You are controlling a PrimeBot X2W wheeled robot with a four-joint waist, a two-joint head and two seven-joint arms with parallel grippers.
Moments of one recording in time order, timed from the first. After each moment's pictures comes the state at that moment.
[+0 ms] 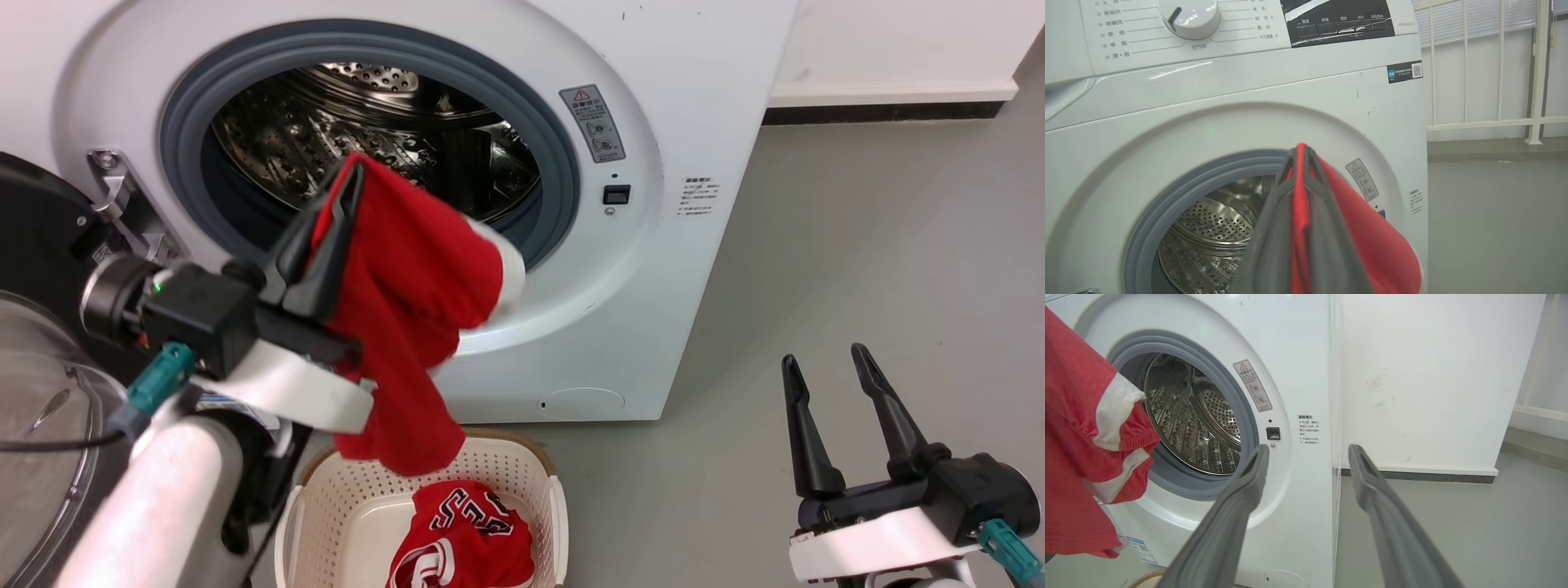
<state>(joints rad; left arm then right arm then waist) -0.41 0.45 -0.36 -0.17 -0.37 0.03 -0.06 0.02 -0.05 0.06 -0.03 0.10 0.13 -0.26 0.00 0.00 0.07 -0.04</state>
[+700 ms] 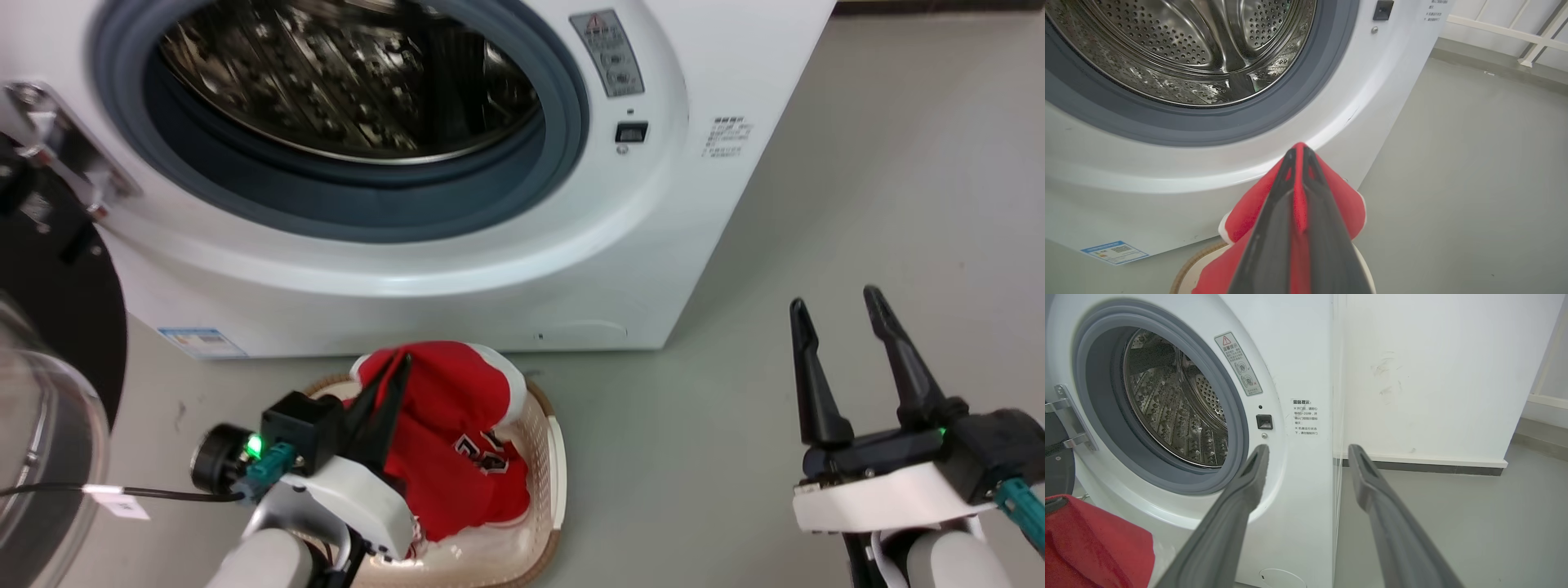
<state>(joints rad) -0.21 0.38 -0.46 0.08 -0.43 0.02 -0.11 -0.06 -0.05 0.06 -0.06 0.09 0.13 -0.26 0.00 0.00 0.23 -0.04</state>
